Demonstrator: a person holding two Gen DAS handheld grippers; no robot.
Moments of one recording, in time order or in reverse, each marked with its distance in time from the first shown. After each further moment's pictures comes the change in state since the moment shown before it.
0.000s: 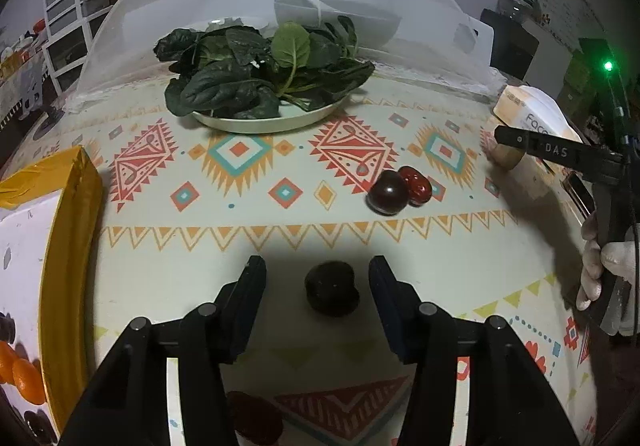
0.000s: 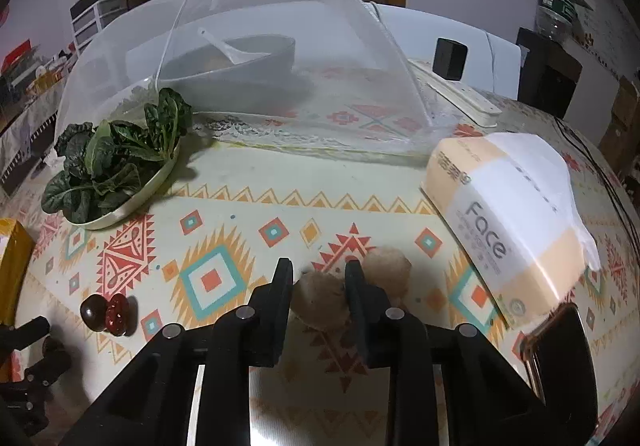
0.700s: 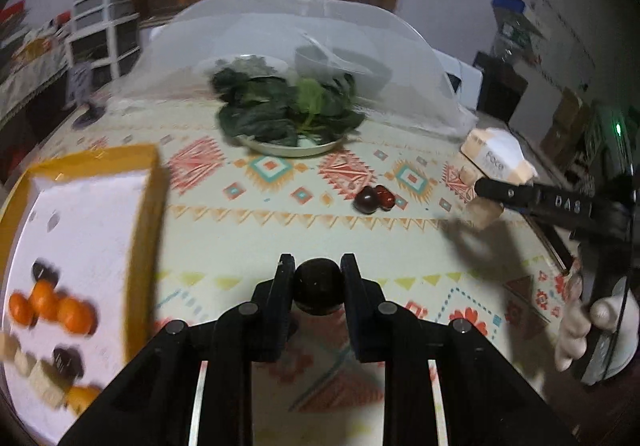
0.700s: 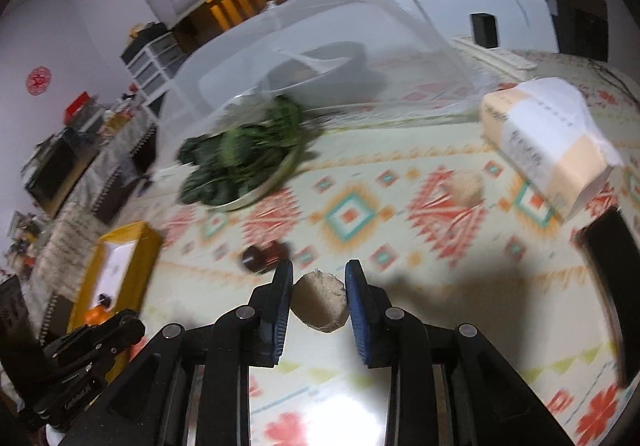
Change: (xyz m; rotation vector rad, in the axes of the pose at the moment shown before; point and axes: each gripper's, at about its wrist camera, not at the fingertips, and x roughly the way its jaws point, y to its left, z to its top) left arm -0.101 0.025 -0.033 -0.111 -0.121 -0.044; right arm -0.085 0.036 -0.044 0.124 0.011 0.369
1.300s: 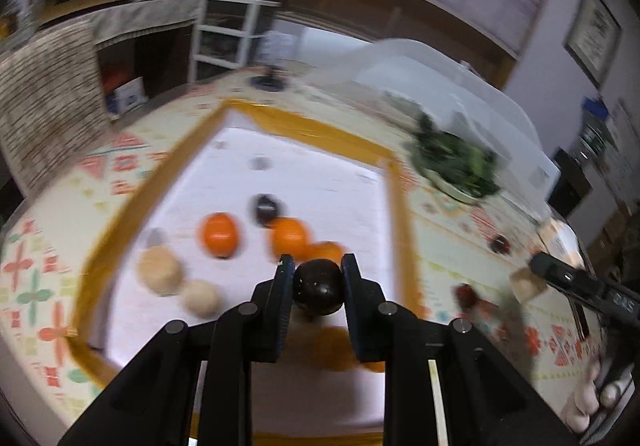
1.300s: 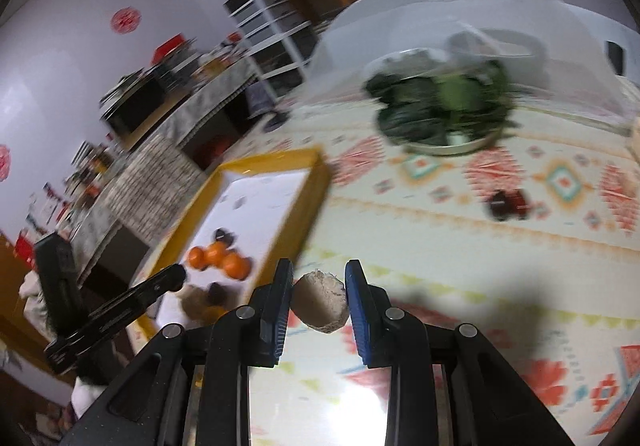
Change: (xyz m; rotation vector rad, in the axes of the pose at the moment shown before) left arm -0.096 0.179 -0.059 -0.359 -0.123 0.198; right arm 0.026 0.181 -0.058 -0.195 0.102 0.271
